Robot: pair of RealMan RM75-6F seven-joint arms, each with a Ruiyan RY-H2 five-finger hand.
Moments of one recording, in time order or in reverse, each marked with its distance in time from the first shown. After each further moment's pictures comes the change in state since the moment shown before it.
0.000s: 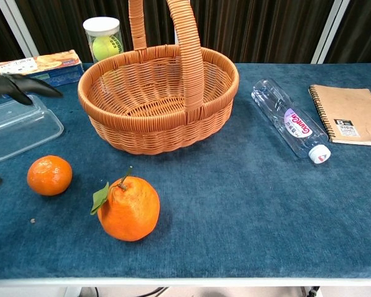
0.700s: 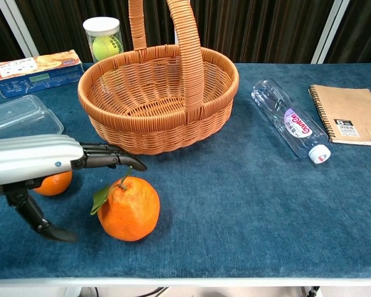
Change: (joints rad) left arm -0.214 -0.169 0.028 0.038 -0.059 -0.298 -0.106; right arm -0.002 0.010 -0.009 0.018 0.009 -0.006 0.000
